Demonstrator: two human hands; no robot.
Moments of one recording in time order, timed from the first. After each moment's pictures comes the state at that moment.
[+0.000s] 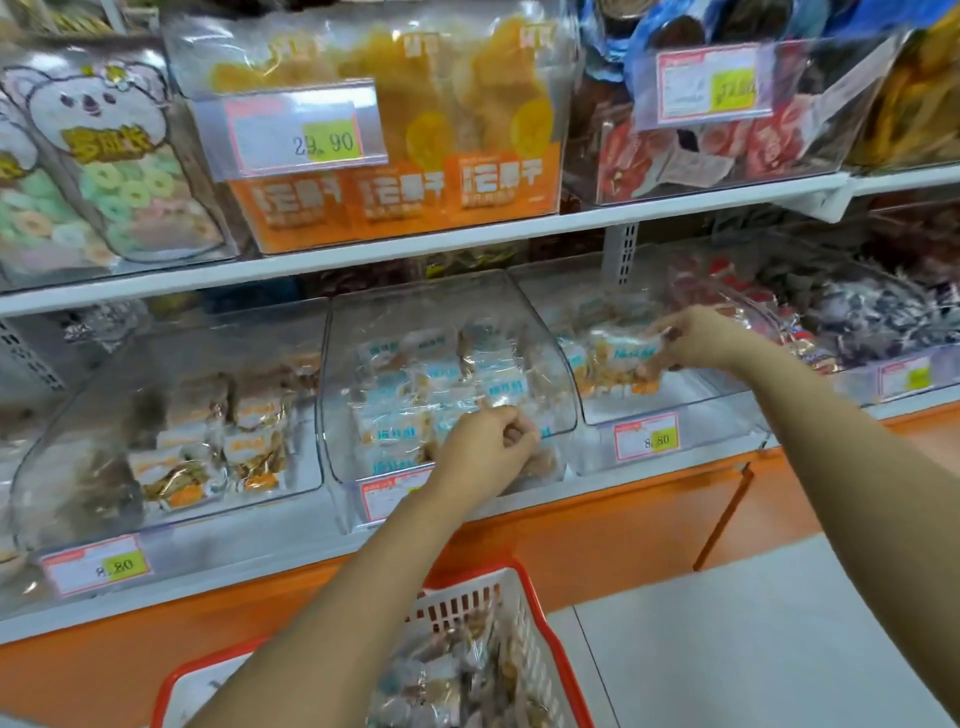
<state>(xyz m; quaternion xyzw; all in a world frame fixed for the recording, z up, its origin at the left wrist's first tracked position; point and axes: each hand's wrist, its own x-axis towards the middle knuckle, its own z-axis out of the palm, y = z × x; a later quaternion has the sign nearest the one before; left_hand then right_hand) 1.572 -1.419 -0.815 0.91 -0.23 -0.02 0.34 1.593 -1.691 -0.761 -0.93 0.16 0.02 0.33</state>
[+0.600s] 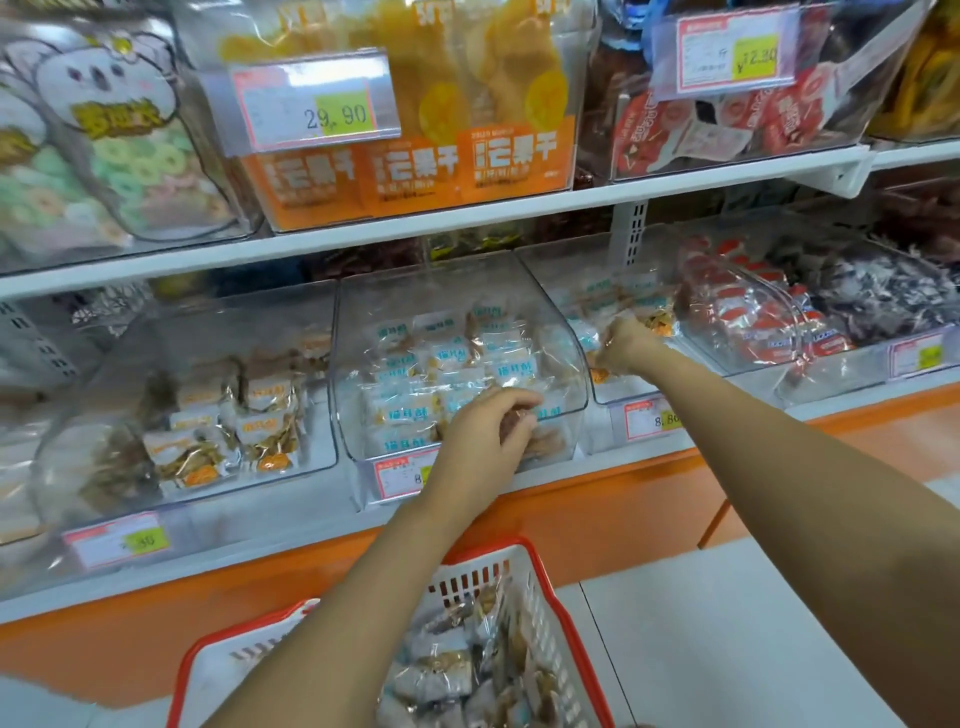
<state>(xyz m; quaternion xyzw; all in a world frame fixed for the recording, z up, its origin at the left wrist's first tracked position) 1.560 -1.401 -0.823 0.86 -0.27 0.06 0.42 1.642 -1.633 -0.812 -0.94 0.23 0.03 0.25</state>
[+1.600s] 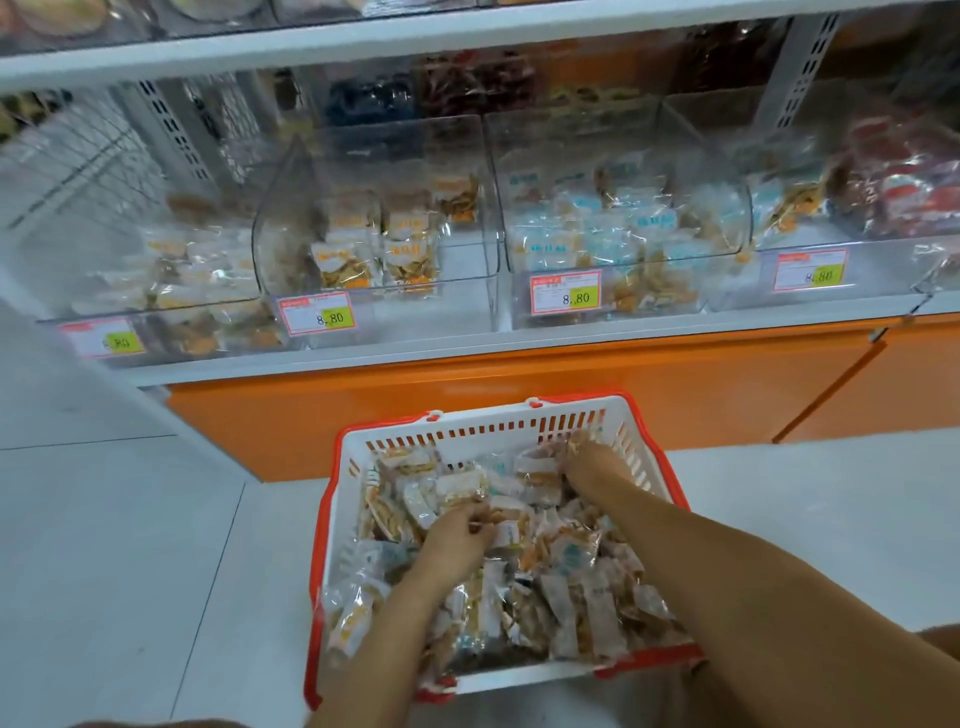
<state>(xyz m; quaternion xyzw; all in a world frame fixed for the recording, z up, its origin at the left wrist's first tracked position) 1.404 -1.206 -1.006 0.89 0.01 -0.27 0.37 1.477 -1.413 -1.050 -0.93 0.22 0.19 0.21</state>
